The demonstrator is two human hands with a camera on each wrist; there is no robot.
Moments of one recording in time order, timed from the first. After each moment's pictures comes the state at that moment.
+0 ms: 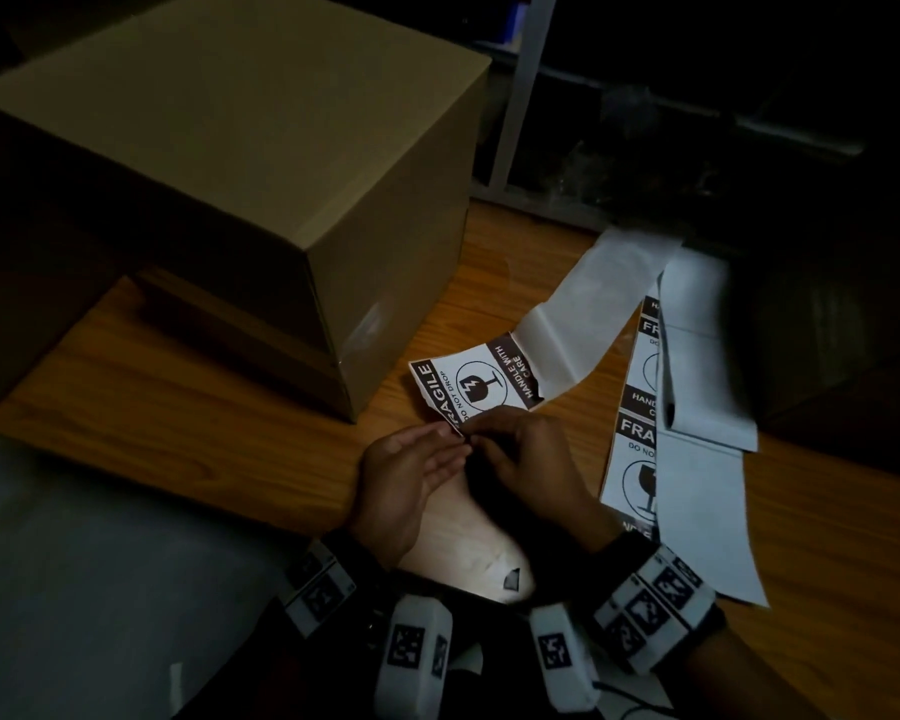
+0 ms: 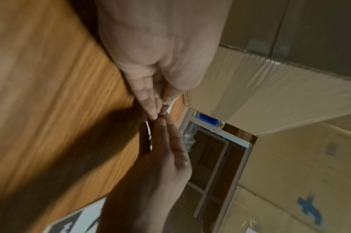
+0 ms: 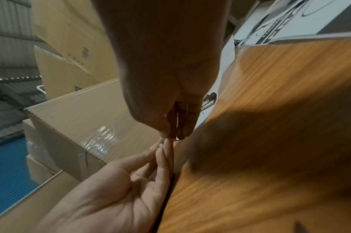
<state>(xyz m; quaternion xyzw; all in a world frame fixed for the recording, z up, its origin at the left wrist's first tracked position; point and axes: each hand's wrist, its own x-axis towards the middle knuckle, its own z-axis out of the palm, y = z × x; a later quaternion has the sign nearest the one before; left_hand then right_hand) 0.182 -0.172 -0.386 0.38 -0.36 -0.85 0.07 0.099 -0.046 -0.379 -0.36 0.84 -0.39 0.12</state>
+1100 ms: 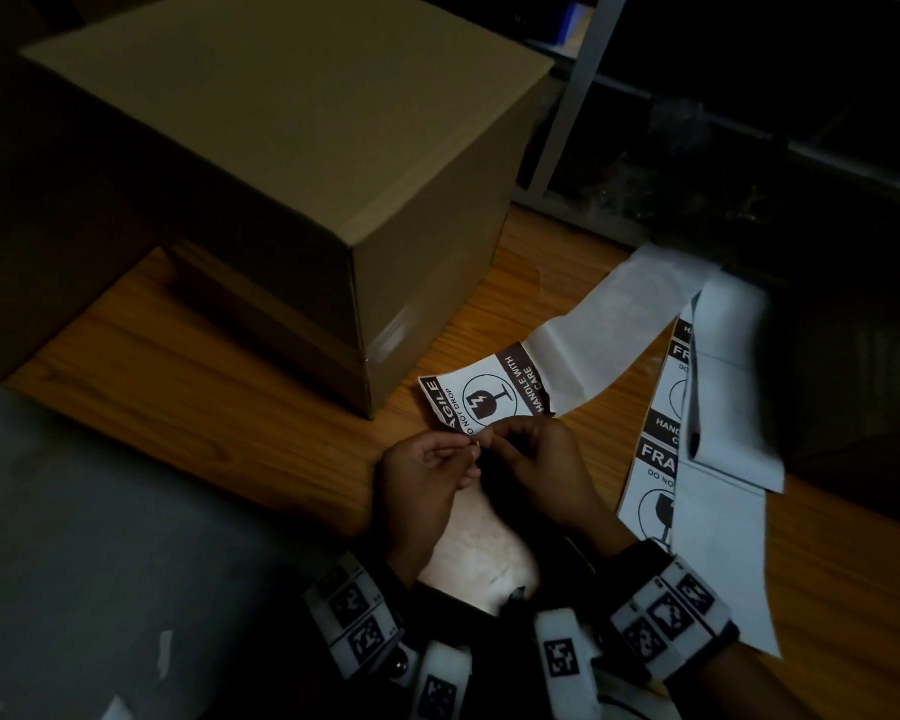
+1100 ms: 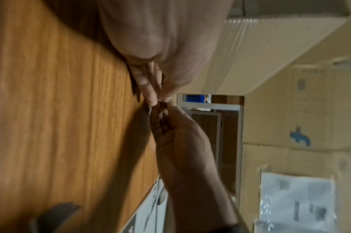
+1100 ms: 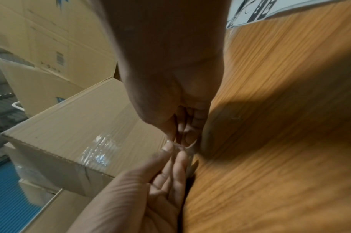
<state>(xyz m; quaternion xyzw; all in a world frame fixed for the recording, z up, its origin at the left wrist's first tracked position) 0.185 -0.158 -0.392 0.37 -0.54 -0.74 0.16 0.091 -0.058 -0.381 -0.23 0.81 -0.49 0.25</state>
